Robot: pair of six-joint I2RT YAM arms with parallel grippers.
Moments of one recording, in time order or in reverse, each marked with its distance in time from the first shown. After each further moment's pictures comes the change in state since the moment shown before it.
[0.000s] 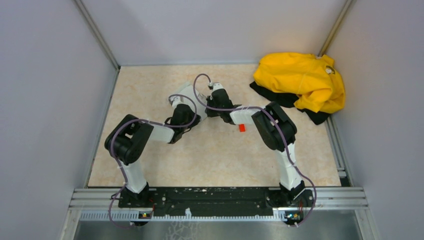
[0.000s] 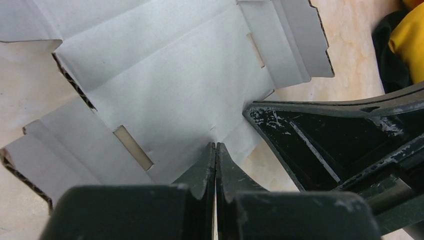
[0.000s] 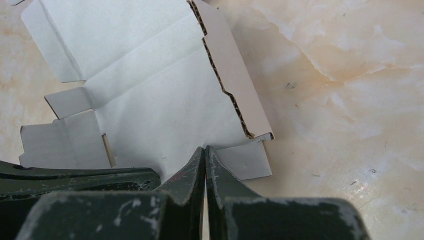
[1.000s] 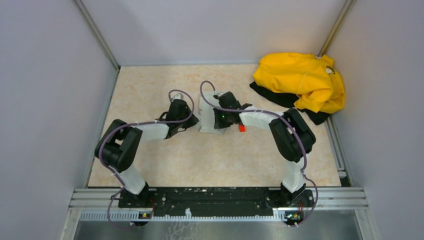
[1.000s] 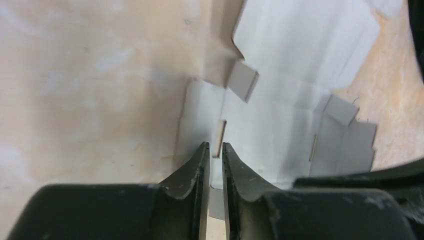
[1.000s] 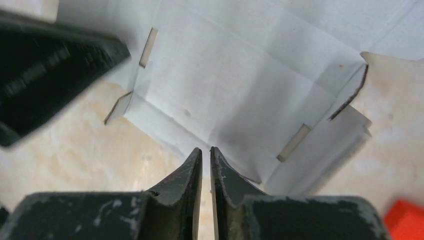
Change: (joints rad) left arm 0.032 -0.100 0.043 -0.254 0.116 0.077; right arm -0.008 -0.221 -0.117 -0.337 -0.124 -0.016
